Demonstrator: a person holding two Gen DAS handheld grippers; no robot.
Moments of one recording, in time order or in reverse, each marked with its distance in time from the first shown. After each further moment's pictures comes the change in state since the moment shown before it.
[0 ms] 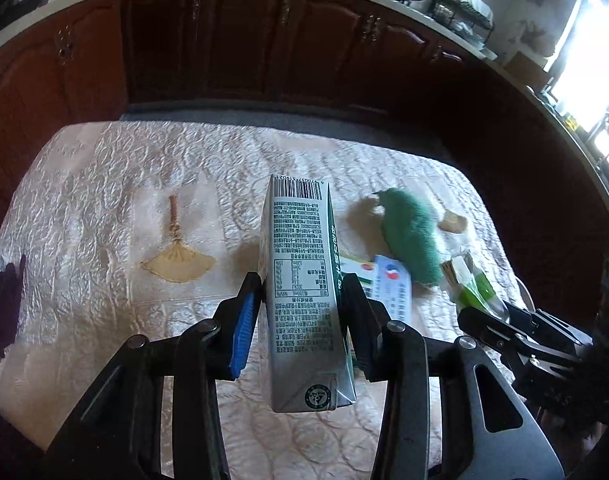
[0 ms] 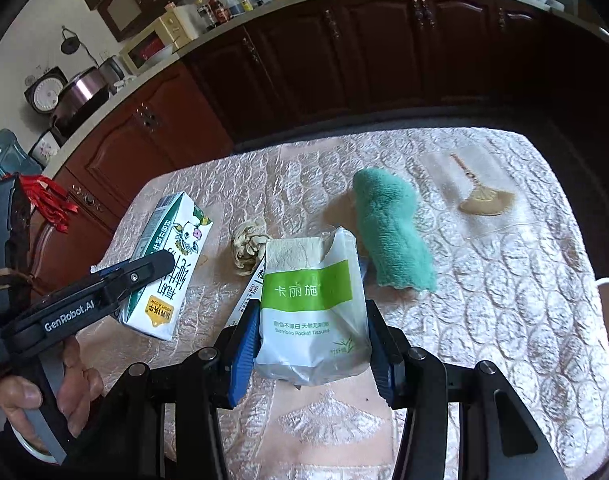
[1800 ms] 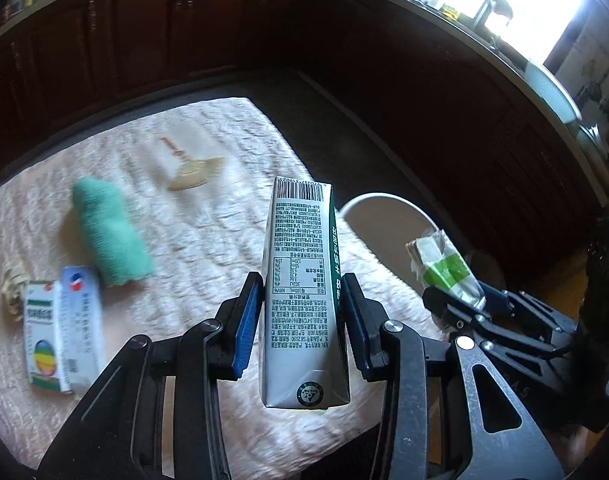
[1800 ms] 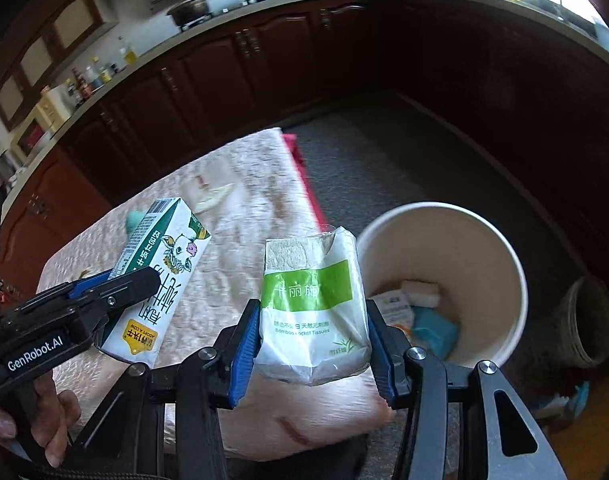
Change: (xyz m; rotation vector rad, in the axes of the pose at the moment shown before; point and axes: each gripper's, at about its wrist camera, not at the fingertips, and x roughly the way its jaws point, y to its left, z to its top) left arm 0.050 -0.272 -0.039 0.376 0.163 -0.284; right arm -0.139 -0.190 -0.080 0.322 -0.112 -0.342
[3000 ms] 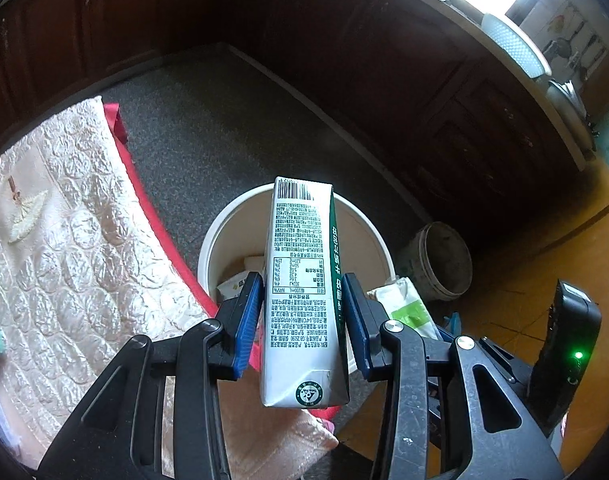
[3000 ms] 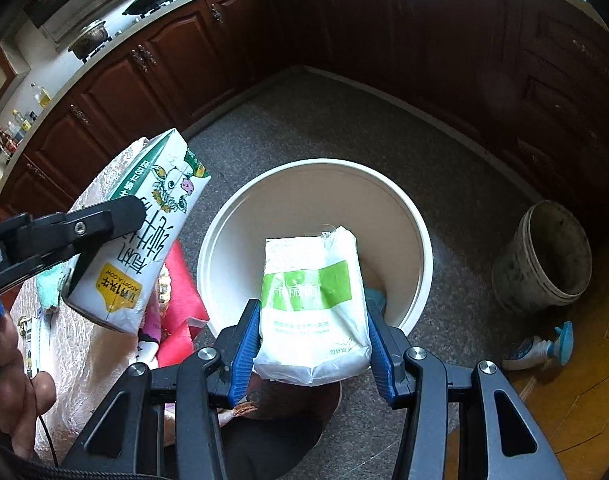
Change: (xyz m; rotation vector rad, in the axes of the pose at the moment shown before) left arm 0.110 -0.123 0.046 0.104 0.118 -0.145; right arm 0.022 -0.123 -0.021 0.230 0.050 -0.147
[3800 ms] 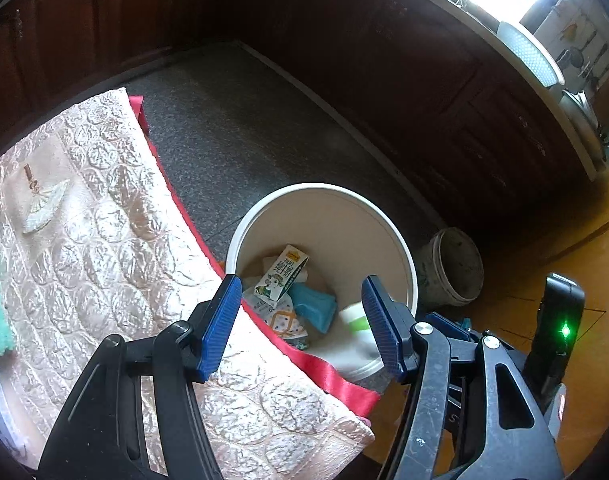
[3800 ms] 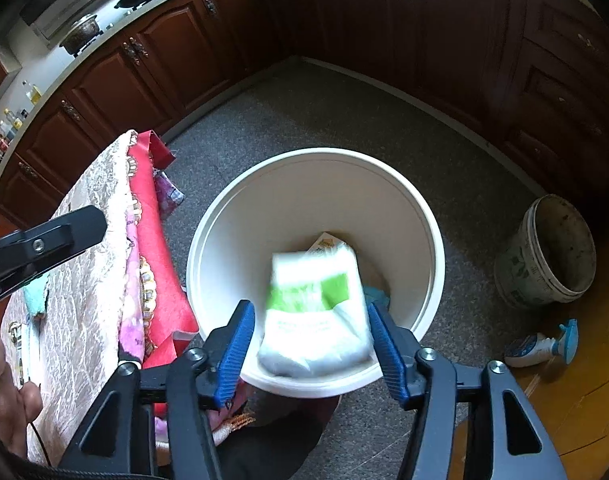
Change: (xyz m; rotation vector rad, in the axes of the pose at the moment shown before) left arm -0.004 0.029 -0.010 -0.026 -0.015 0.030; right arm 0.026 0.002 0.005 0.007 0.032 -0.015
